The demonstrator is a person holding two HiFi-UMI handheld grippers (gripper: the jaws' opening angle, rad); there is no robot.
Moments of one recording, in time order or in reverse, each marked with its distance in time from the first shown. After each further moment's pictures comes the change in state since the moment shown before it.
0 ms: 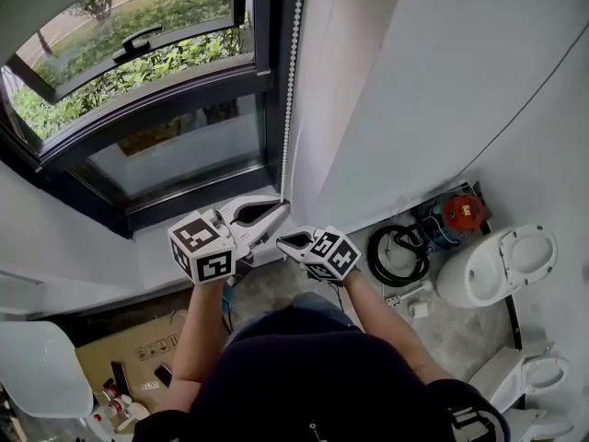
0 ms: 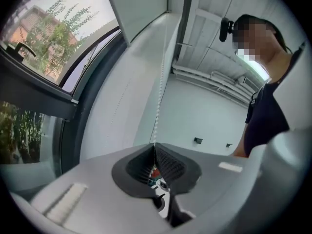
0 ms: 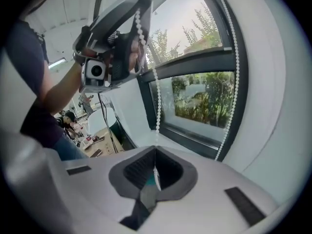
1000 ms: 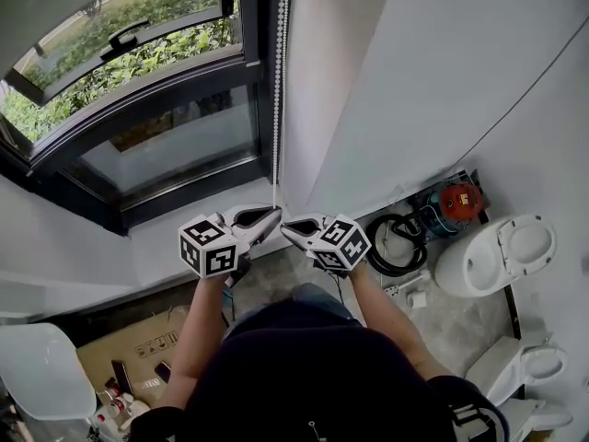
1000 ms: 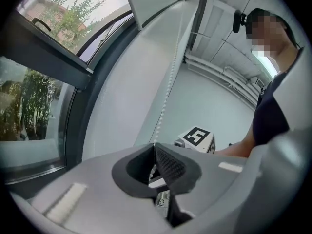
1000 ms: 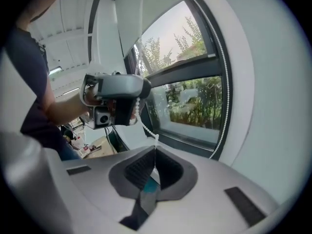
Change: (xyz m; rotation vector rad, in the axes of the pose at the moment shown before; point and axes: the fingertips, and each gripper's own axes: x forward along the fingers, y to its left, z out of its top) left arm 0.011 0.032 -0.079 -0.126 0.134 0.056; right arm -0.027 -0.025 0.007 0.062 -0.088 -0.037
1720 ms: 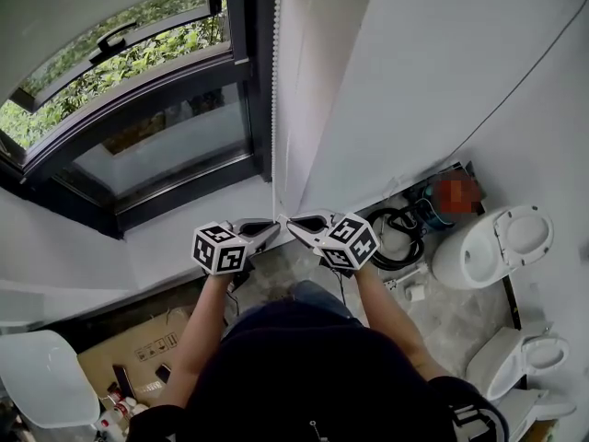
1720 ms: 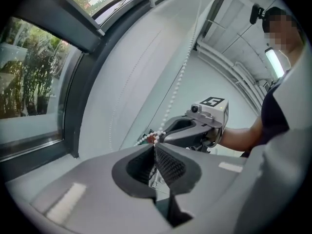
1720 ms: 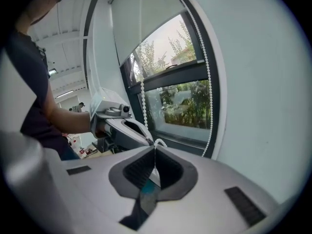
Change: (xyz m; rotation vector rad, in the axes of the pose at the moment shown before) left arm 0.025 0.019 -0.090 -0.126 0.190 -0.013; right arm -0.027 -0.011 -0.005 0.041 -0.023 -0.061
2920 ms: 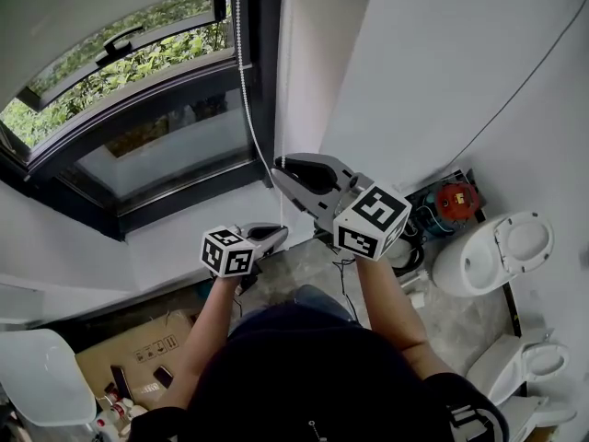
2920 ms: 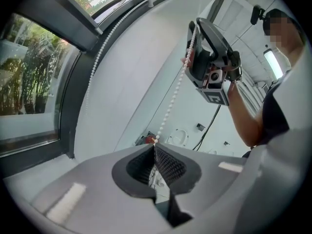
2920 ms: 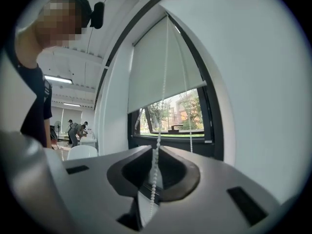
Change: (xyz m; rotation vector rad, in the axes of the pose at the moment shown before) left arm 0.014 -0.010 -0.001 -0.008 -0.028 -0.018; right arm -0.083 0.030 0.215 -0.172 -0.519 -0.038
